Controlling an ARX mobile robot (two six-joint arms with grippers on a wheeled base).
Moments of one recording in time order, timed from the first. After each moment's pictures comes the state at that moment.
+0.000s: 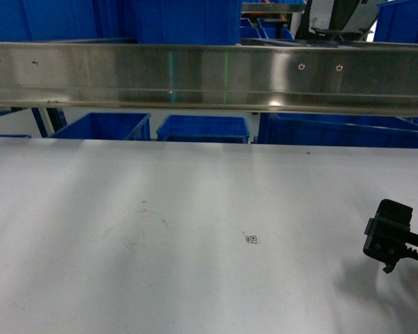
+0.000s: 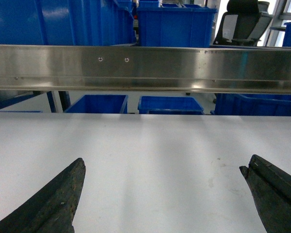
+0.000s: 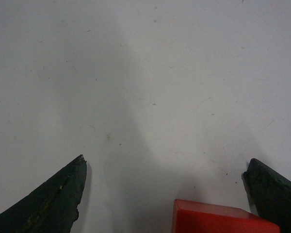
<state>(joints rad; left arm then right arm) 0.00 0.01 0.01 0.00 0.00 -0.01 0.23 1.78 0.61 0.35 0.40 0.56</state>
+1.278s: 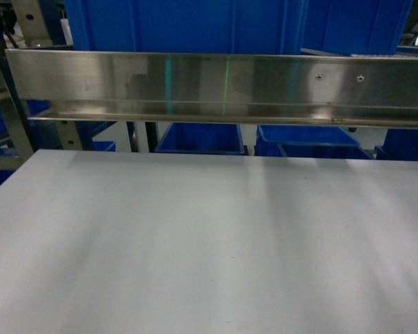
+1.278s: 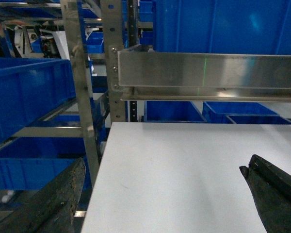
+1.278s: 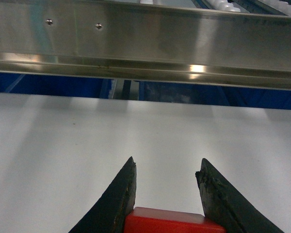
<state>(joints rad) 0.00 0.01 0.01 0.00 0.00 -0.01 0.00 1.21 0.53 0.34 0.04 -0.05</state>
